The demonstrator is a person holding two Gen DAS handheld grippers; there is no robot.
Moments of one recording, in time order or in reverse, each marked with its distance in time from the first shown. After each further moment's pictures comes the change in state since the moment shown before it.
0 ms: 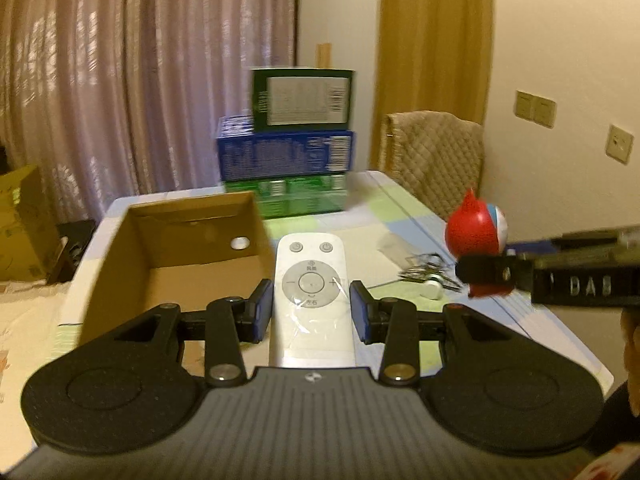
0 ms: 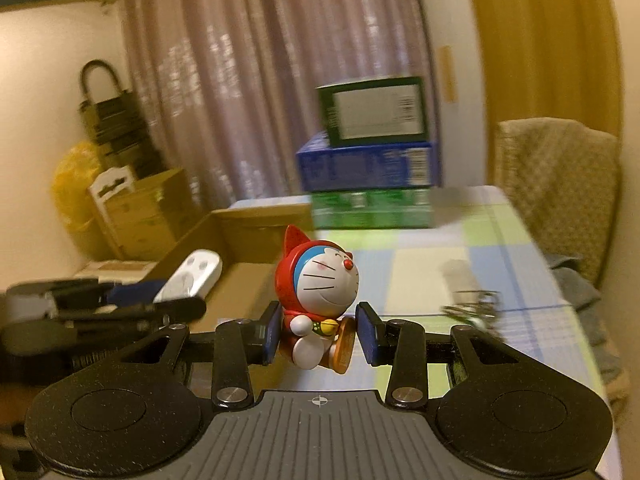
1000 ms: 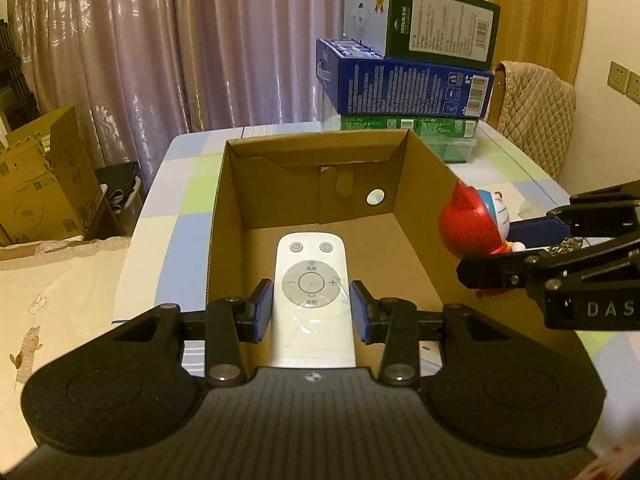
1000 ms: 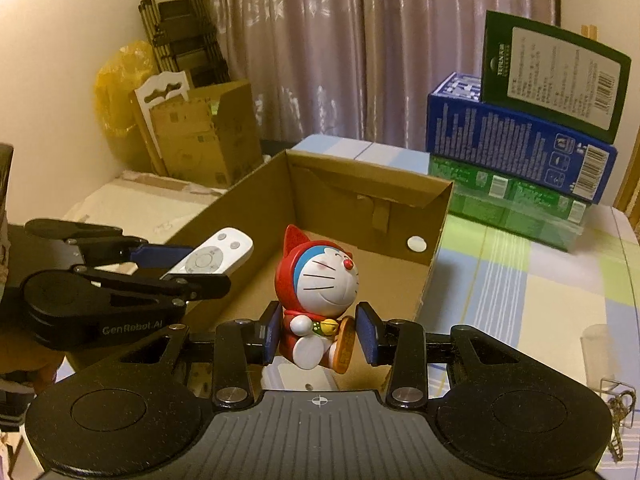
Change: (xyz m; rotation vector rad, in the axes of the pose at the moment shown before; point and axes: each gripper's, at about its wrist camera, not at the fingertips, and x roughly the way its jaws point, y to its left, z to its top) left arm 0.125 0.154 0.001 -0.028 0.194 0.115; right arm 0.215 0.070 0.030 -0.218 0.214 0.129
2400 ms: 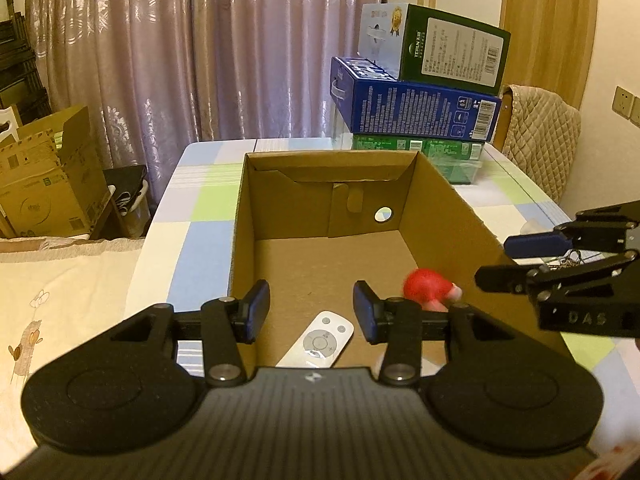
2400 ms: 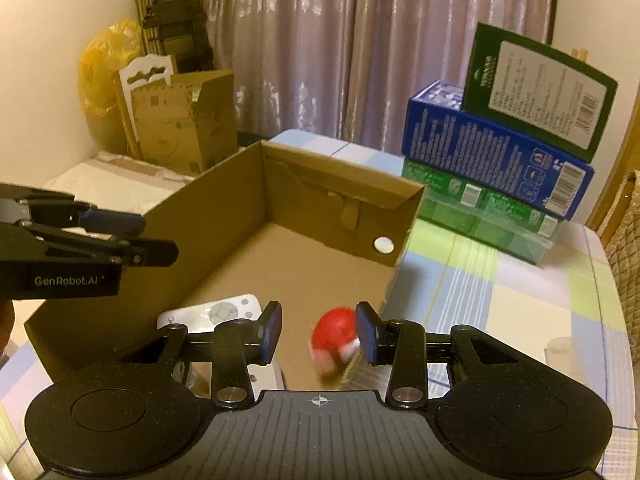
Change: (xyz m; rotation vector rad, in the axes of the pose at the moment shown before) left arm -0.021 0.011 0.001 -0.056 -0.051 0.006; right arm -0.006 0.001 -0.004 -0.066 -0.005 -0.108
